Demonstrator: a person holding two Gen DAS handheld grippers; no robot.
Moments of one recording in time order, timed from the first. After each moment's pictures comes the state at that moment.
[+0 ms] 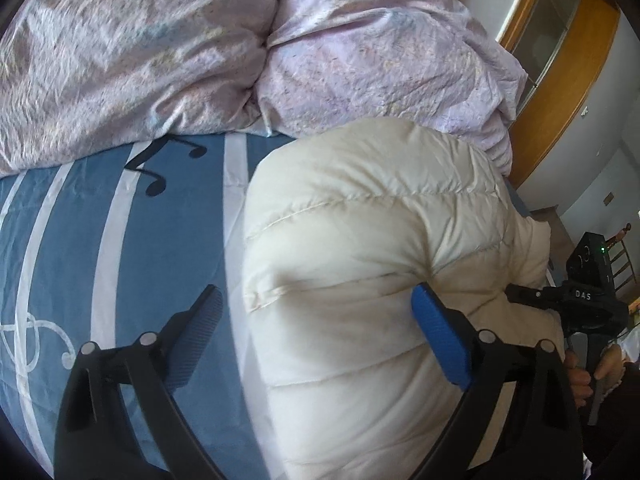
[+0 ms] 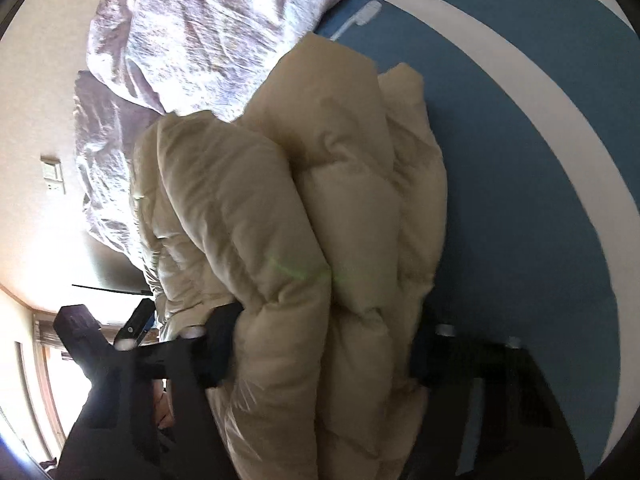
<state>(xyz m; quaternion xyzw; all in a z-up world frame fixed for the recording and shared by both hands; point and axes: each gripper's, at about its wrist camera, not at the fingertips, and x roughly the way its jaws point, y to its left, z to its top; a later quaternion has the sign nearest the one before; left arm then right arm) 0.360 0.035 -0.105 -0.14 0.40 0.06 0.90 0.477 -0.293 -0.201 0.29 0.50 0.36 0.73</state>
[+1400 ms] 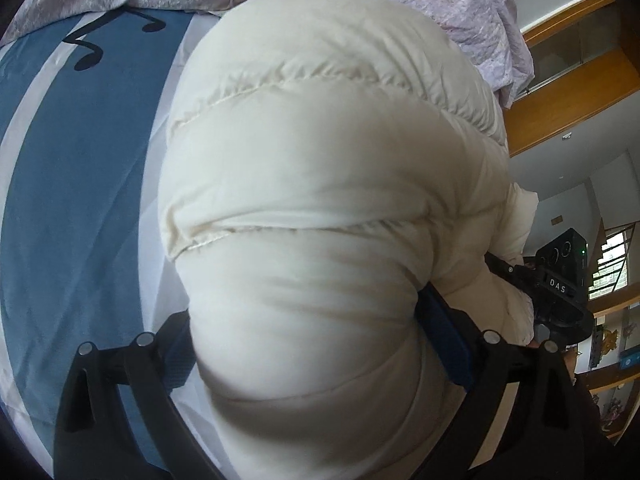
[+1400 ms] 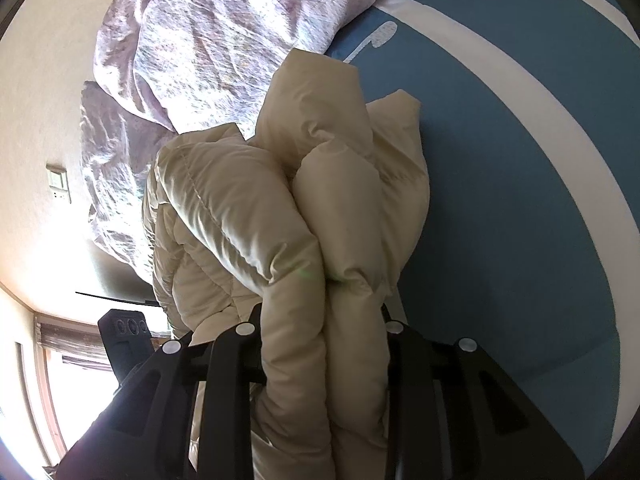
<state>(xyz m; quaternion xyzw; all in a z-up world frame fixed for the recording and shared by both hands) 0.388 0.038 -0.167 -0.28 0.48 -0.04 0.83 0.485 -0.293 -0.198 0.30 0.49 0.36 0.74</state>
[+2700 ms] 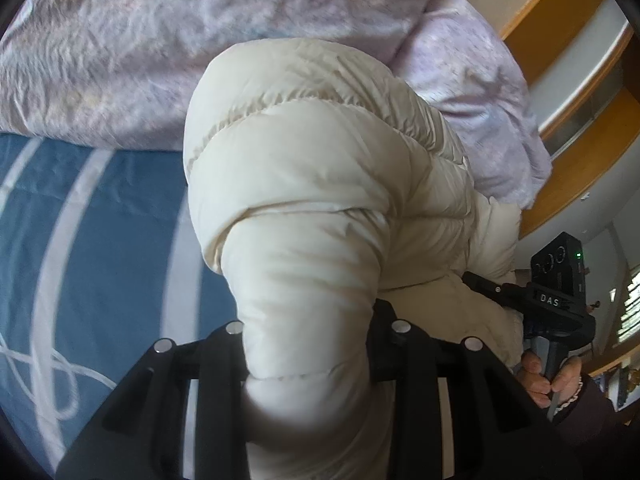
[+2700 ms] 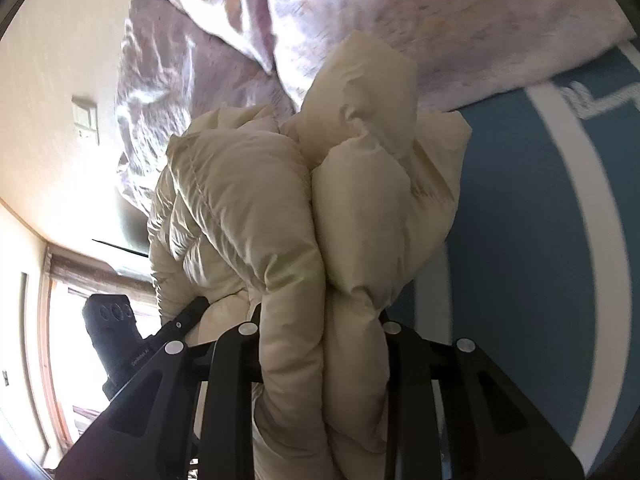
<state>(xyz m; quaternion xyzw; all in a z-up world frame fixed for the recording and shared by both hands) 0.355 0.164 -0.081 -0.26 0.37 0.07 0.89 0.519 -0.133 -0.156 0.21 0.48 0.47 0.71</state>
